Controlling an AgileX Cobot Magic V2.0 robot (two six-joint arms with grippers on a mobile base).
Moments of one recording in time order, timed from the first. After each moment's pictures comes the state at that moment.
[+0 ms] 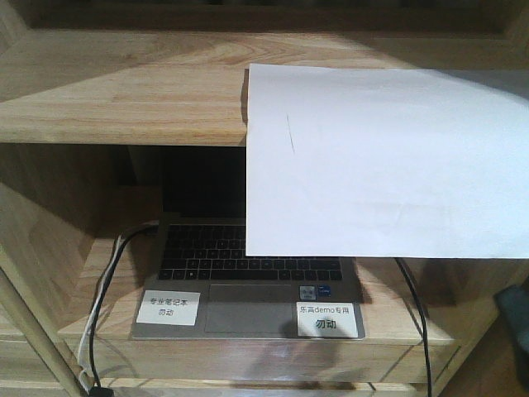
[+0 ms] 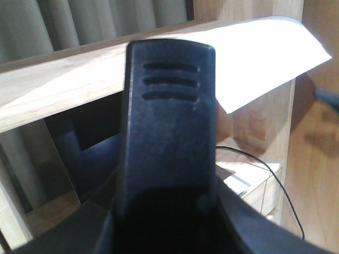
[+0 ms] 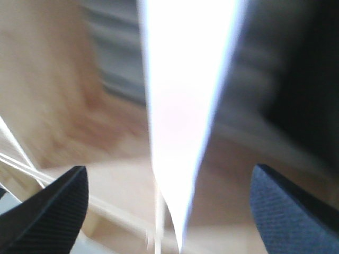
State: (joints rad) left arm -0.44 0.14 -0.75 -0.28 0.83 0.31; right arm 0.50 0.22 0.03 0.07 -0.53 1.22
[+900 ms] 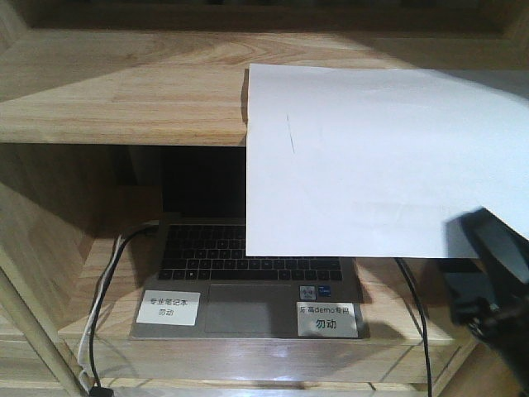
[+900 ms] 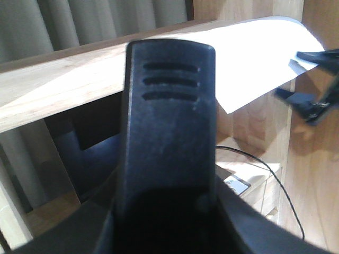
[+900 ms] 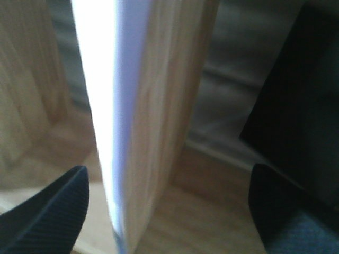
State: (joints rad) left arm -0.44 0.14 -0.75 -0.28 0.83 0.31; right arm 0.50 0.95 -0.02 0.02 -1.14 1.27
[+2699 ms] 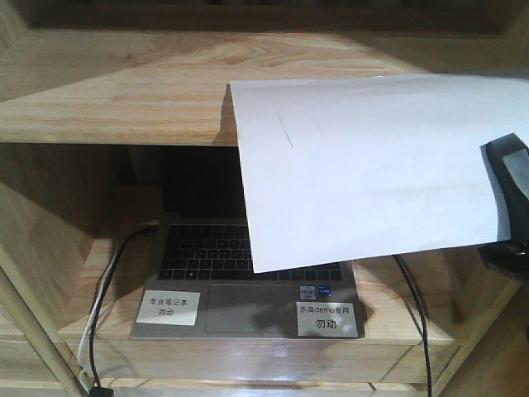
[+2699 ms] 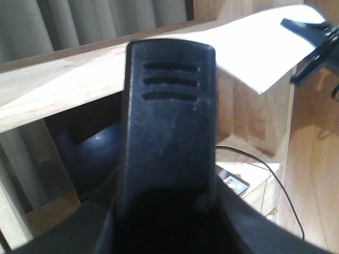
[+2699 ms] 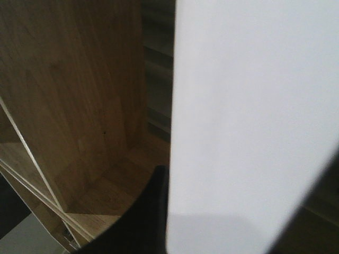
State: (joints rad) left arm -0.44 0.14 -0.75 -0.28 0.83 0.31; right arm 0.50 0.90 -0.20 0.06 -1.15 1.23
